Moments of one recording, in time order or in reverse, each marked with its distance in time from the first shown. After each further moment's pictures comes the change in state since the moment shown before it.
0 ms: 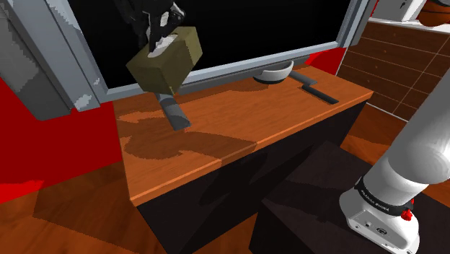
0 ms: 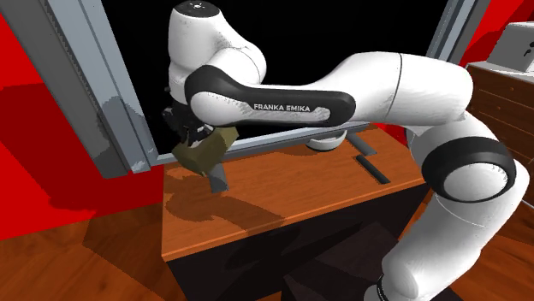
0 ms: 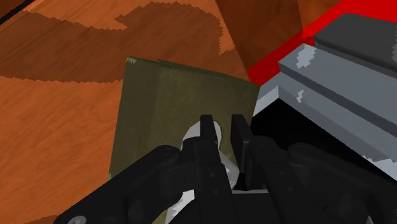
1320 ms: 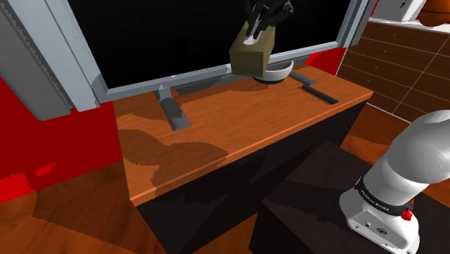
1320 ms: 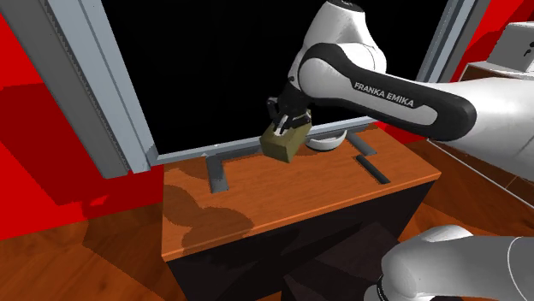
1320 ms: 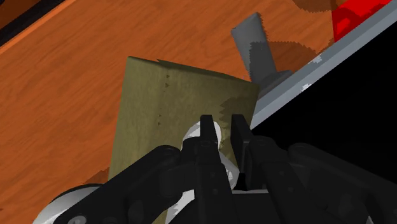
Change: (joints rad) arm -0.026 -0.676 -0.540 -0.607 0.492 -0.004 -0.653
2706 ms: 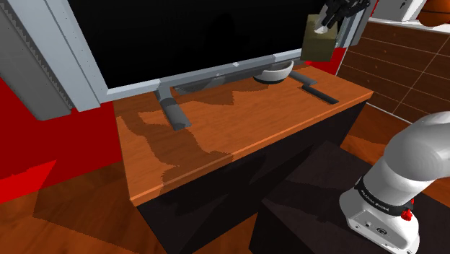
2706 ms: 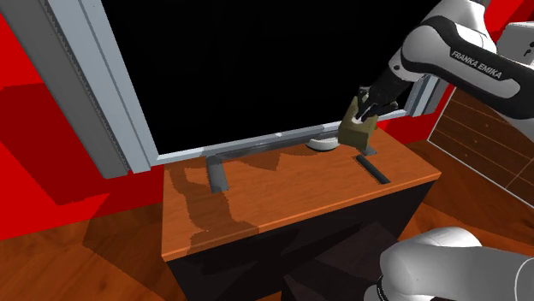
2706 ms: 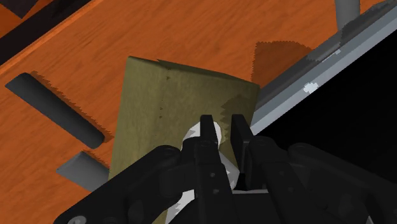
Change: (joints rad) arm -0.078 -0.157 -0.487 -0.098 -0.129 -0.170 -0.478
